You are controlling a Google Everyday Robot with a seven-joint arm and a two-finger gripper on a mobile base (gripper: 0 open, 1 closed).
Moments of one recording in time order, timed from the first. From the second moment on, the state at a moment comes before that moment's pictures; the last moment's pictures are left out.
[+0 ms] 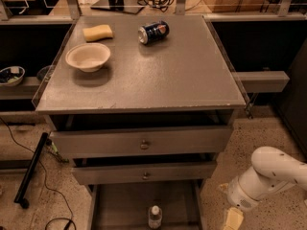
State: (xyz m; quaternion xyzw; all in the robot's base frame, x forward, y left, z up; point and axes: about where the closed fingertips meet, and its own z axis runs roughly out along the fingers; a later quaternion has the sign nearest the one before) arm 0.370 -0.226 0.489 -0.55 0.79 0.25 0.06
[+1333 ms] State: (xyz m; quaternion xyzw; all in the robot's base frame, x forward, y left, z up) arm 0.383 -0.212 0.407 -0.50 0.79 0.34 0.13
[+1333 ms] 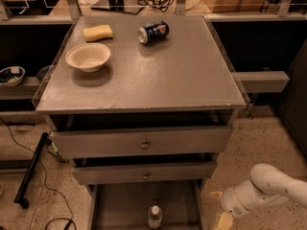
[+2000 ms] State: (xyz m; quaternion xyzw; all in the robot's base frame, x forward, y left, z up) arm 0.393 -0.203 0.382 -0.49 0.77 0.38 0.14
